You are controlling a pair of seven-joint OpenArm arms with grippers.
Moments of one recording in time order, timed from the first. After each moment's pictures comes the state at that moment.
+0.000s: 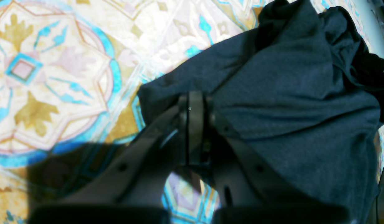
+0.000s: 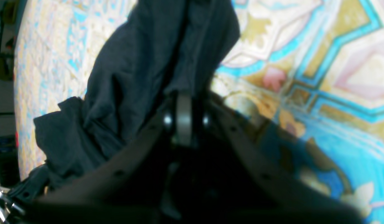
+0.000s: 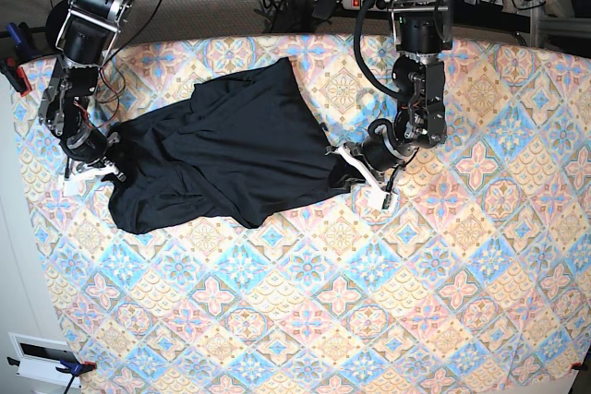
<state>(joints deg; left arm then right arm) -6.4 -0.1 -7.1 65.0 -21.7 -27.1 37.1 10.3 20.0 25.8 52.3 48.0 24.3 -45.1</state>
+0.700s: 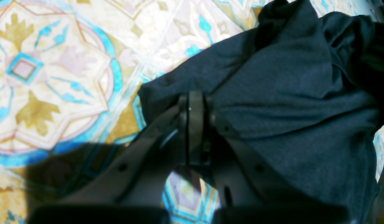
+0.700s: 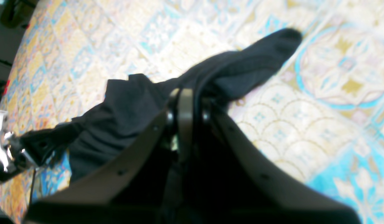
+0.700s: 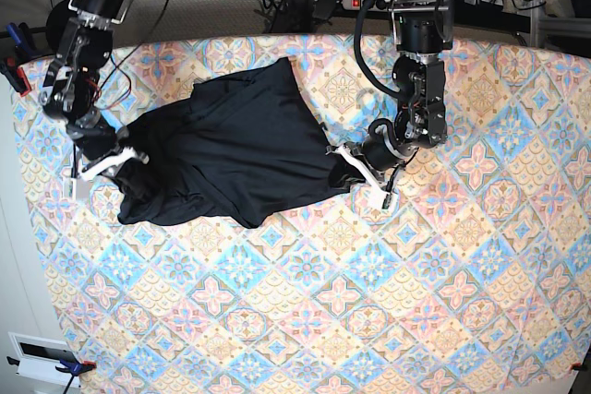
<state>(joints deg) -6.4 -0.1 -7.1 65.1 -21.8 -27.2 37.5 -5.1 13.7 25.4 93.1 46.1 23.5 -47.6</state>
